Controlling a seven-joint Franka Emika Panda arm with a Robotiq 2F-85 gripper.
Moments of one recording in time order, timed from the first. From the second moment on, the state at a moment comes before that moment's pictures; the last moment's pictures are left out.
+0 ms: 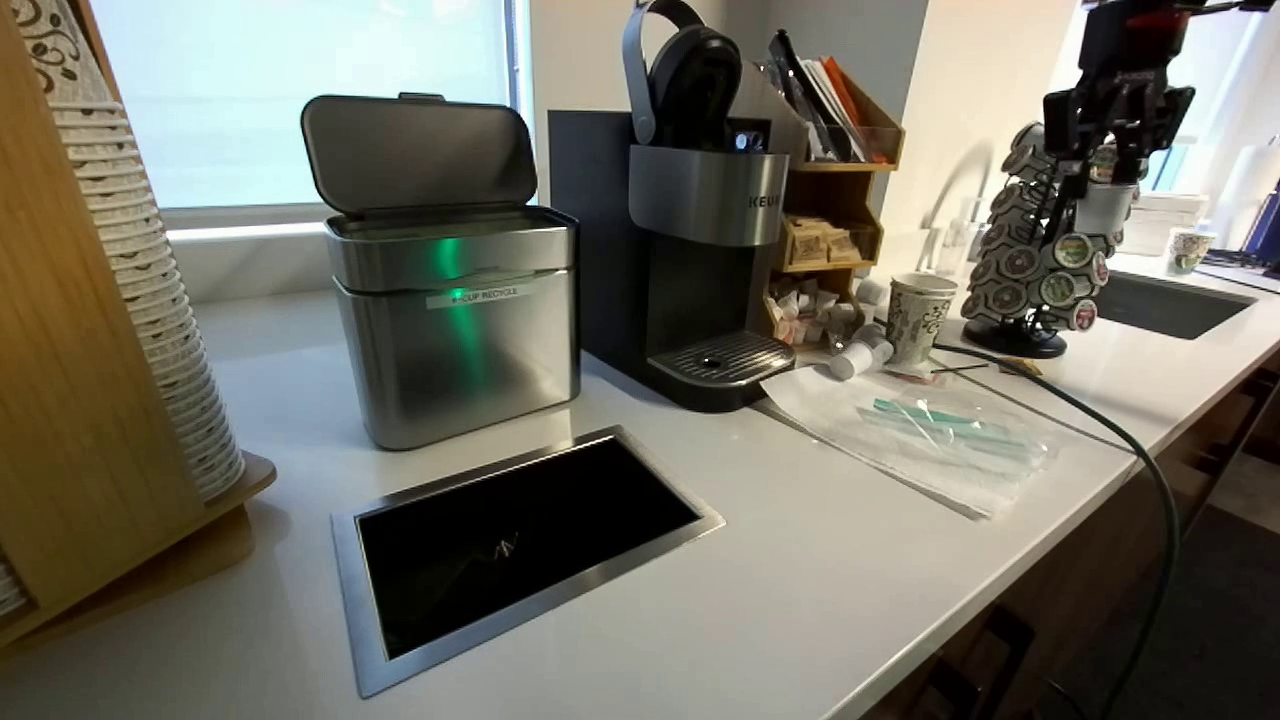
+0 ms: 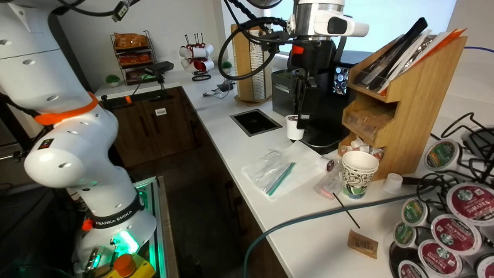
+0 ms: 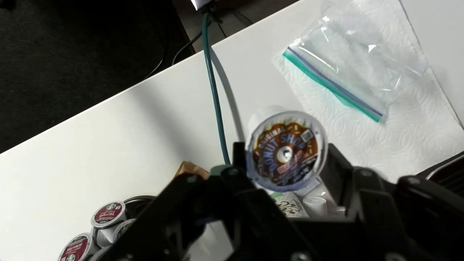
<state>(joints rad) -0.19 -0.08 -0.21 -1.91 -0.09 1.73 0.10</state>
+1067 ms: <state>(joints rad) -0.19 0.03 -0.19 -2.00 -0.14 1.88 0.22</state>
